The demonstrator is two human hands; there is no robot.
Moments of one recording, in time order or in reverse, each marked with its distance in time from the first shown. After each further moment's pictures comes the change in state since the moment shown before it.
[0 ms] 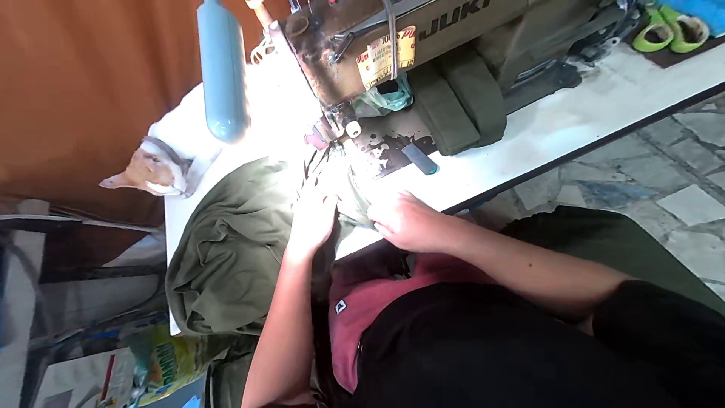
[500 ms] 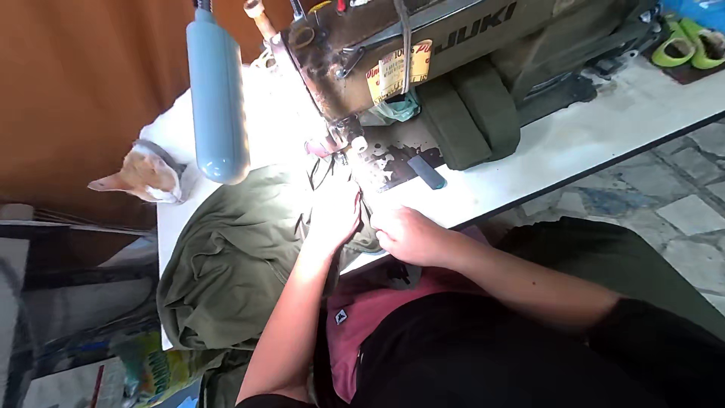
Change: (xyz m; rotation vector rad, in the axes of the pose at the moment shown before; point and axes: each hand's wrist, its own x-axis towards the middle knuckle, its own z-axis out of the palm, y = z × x) left_hand 0.037 -0.001 0.036 0.285 0.062 0.344; right_hand 0.012 0.002 -0.006 0.157 -0.045 0.091
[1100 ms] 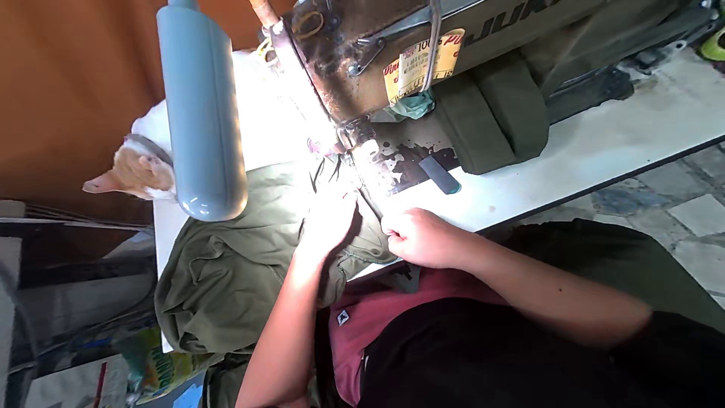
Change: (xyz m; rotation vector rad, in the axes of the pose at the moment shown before) left_hand -0.005 -0.012 -0.018 -0.368 -0.005 -0.197; right_hand 0.008 0.001 -0.014 0.130 -0.103 0.132
